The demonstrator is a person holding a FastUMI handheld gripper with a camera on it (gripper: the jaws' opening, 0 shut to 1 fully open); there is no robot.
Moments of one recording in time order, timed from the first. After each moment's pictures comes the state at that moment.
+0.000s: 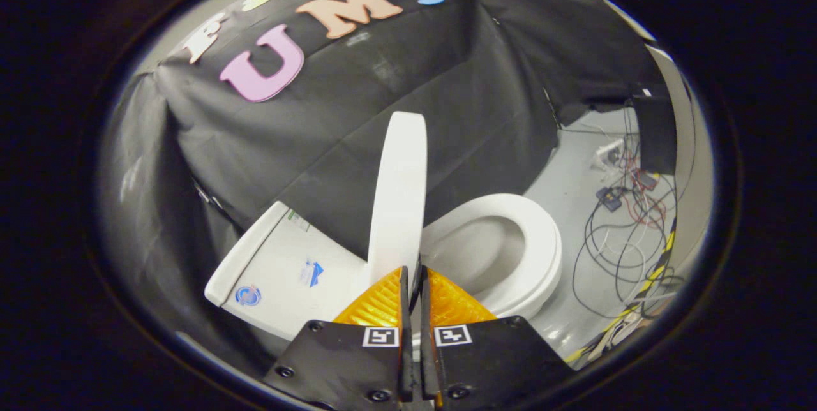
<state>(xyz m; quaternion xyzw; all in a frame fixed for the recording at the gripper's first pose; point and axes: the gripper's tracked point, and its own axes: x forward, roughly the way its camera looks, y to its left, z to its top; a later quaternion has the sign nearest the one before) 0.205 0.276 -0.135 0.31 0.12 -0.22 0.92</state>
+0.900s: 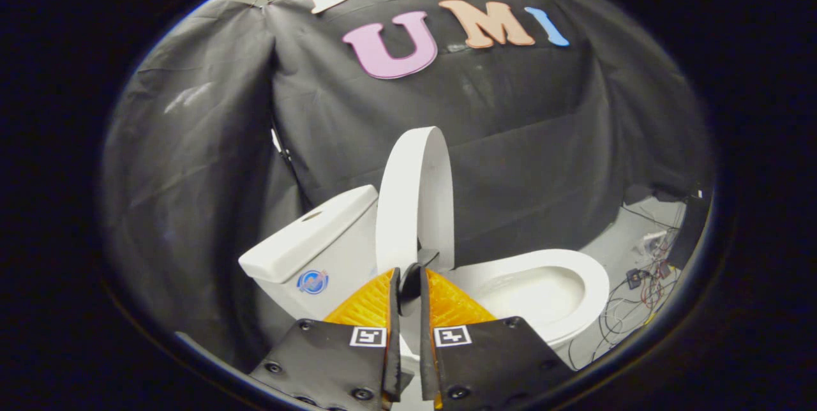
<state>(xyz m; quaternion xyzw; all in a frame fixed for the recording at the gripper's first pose) 0.272 0.402 -0.057 0.15 0.09 -0.10 0.98</state>
